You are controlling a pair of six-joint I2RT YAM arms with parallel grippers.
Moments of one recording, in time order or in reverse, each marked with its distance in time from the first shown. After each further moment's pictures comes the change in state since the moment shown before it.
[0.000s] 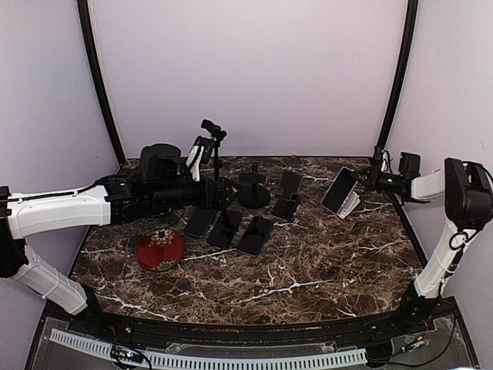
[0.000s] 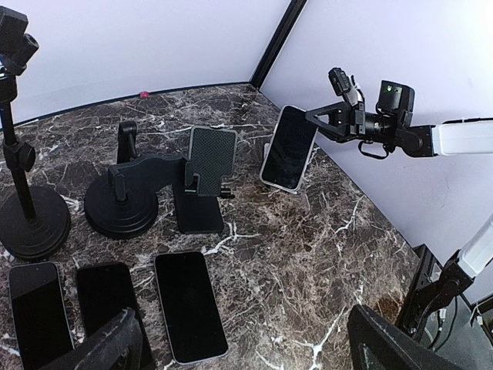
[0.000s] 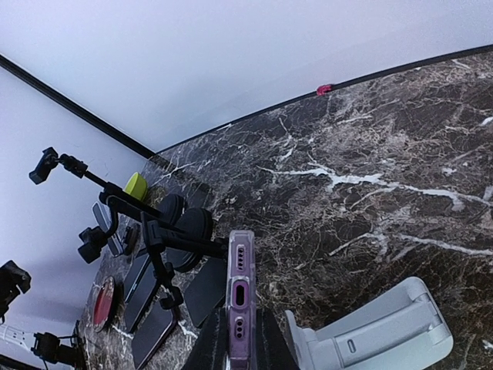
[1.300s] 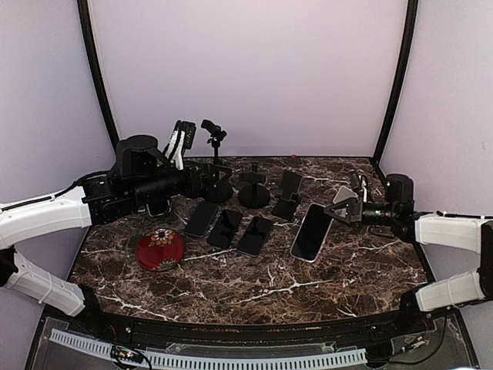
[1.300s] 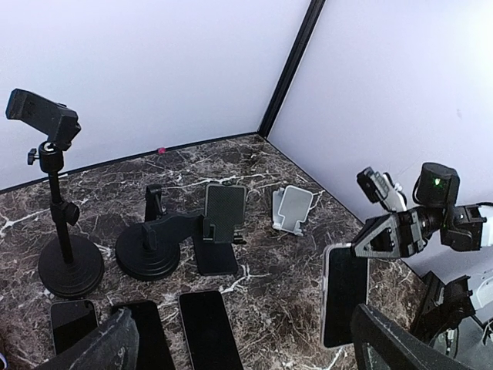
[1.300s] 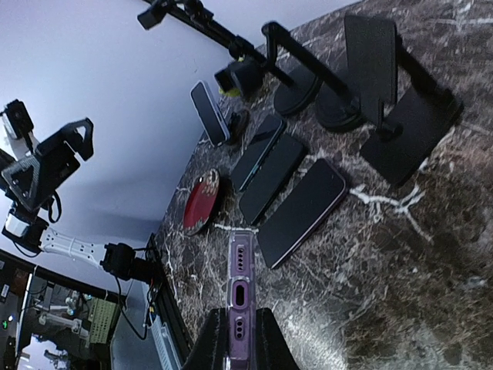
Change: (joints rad) left arm -0.001 -0.126 -0.011 0.014 -0.092 0.067; right arm 0.362 -0.592 -0.423 -0.109 0.023 0.173
